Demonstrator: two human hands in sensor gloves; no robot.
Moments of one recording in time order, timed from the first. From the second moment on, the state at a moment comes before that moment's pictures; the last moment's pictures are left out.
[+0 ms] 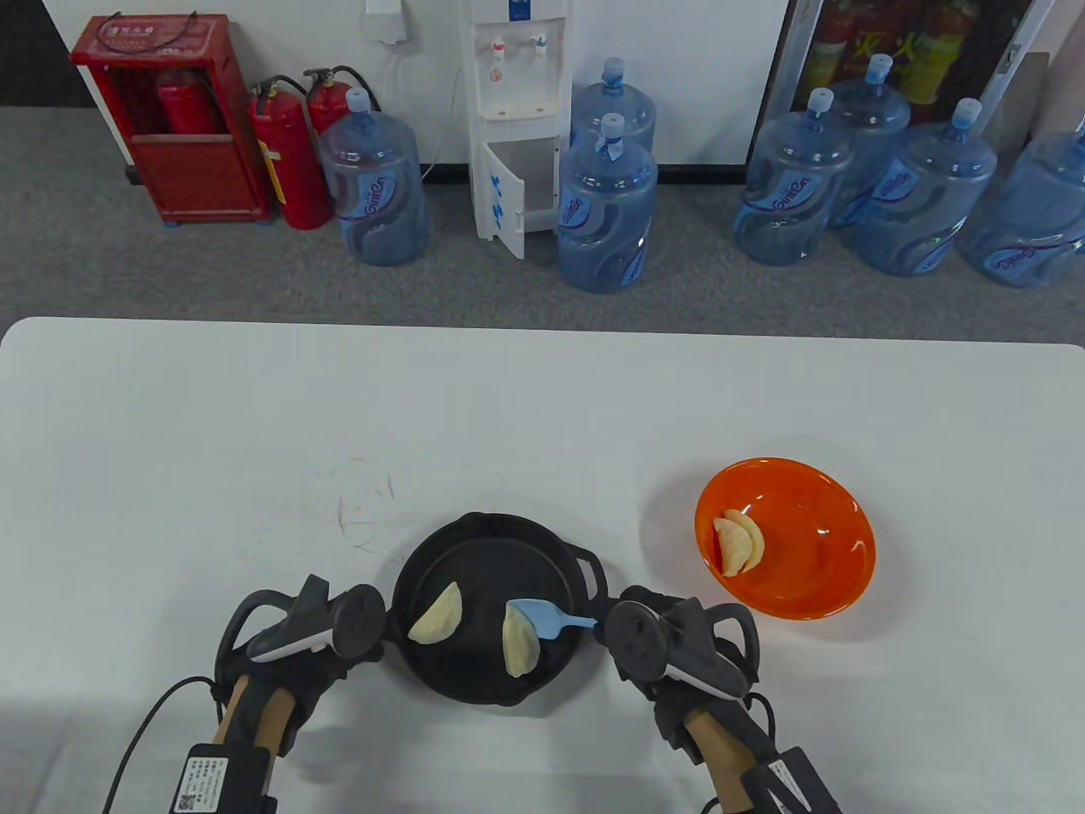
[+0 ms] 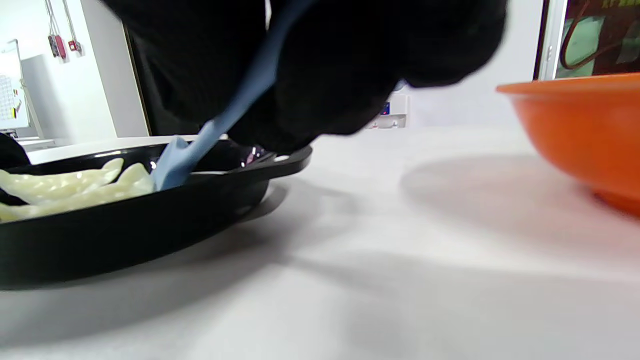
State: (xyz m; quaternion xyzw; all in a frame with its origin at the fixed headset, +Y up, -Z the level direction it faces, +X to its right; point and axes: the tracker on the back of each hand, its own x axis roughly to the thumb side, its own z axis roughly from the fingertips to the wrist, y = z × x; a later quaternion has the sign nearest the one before) left_hand -0.248 -0.759 -0.290 -0.21 -0.16 -0.08 0.96; right_hand 0.098 -0.713 -0.265 0.17 0.00 0.98 0.06
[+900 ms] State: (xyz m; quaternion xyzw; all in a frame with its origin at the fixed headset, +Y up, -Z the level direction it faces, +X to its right) left_hand -0.248 -0.759 -0.289 -0.21 -0.16 -0.07 0.96; right_hand 0.069 -0.724 -0.248 0.24 0.02 0.96 0.09
